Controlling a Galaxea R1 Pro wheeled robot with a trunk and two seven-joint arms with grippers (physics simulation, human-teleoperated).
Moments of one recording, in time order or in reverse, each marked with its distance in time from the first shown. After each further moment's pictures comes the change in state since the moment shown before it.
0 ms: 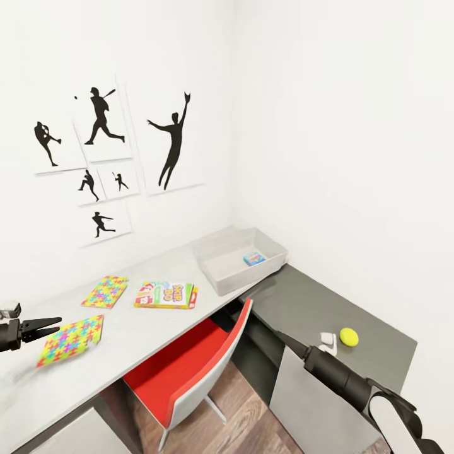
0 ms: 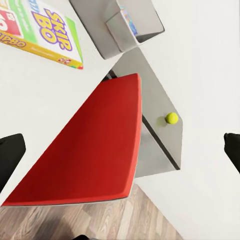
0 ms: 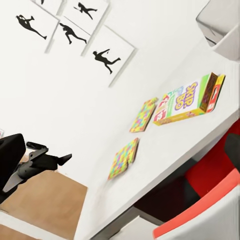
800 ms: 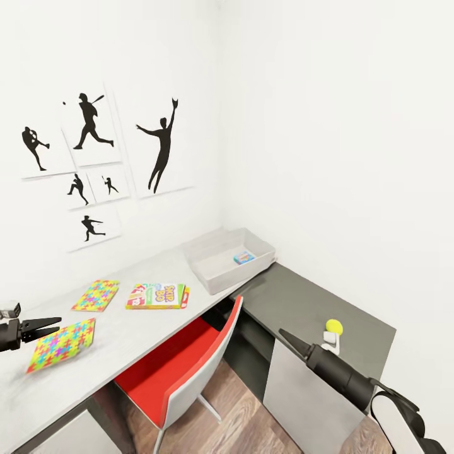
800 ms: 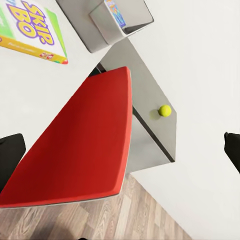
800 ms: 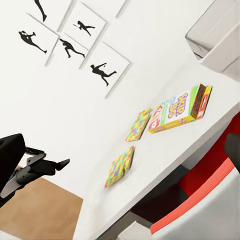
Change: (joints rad) left arm 0.000 0.001 0.002 0.000 0.000 0.000 0.000; right arm 0.000 0.002 -0.019 0.000 -0.006 0.001 -0.005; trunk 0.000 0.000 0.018
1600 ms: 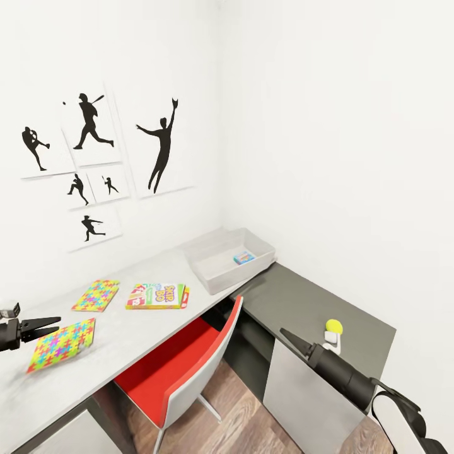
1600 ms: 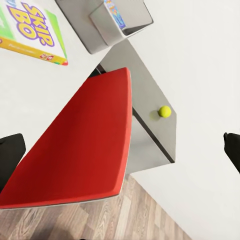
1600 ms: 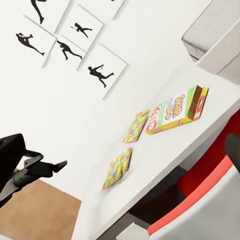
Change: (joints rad) left arm 0.000 0.001 0.004 0.000 0.001 0.000 0.000; right arm -0.001 -0.001 -0.007 0.003 -0.003 0.000 -0.007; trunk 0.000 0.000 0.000
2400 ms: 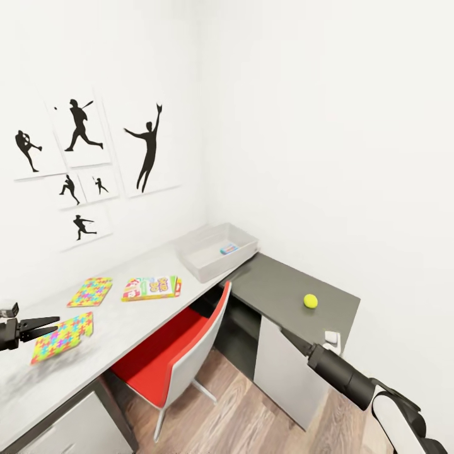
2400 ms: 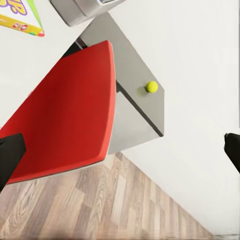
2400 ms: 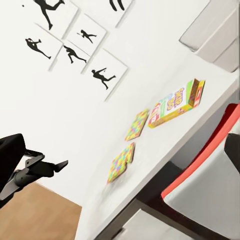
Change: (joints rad) left arm -0.001 0.004 0.003 0.000 0.000 -0.001 0.000; right arm 0.000 0.000 0.000 0.000 0.000 -0.001 0.008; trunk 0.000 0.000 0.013
